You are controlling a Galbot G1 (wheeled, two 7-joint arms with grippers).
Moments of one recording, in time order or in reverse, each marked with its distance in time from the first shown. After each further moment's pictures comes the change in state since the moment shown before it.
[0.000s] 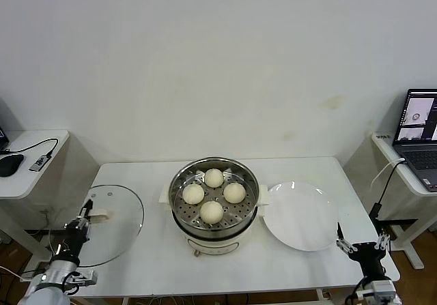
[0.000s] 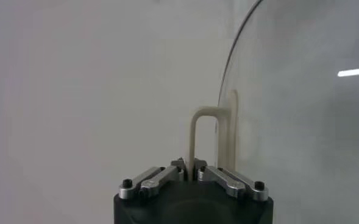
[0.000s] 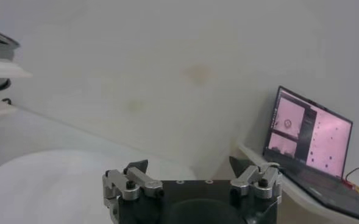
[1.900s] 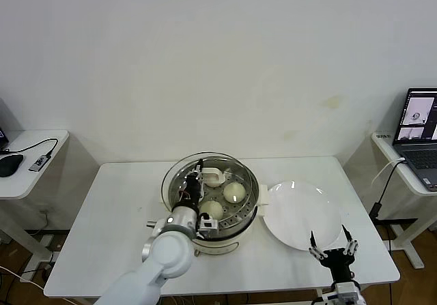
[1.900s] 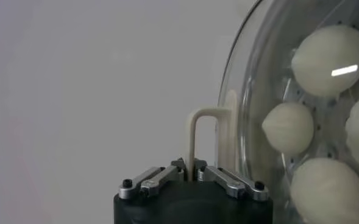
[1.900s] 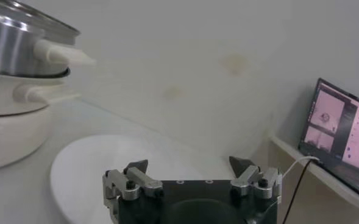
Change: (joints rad) left arm -0.614 -0.158 0.810 -0.169 0.174 0.556 0.517; right arm 0.007 0.085 -0.138 -0.024 -0.164 -0.045 0.057
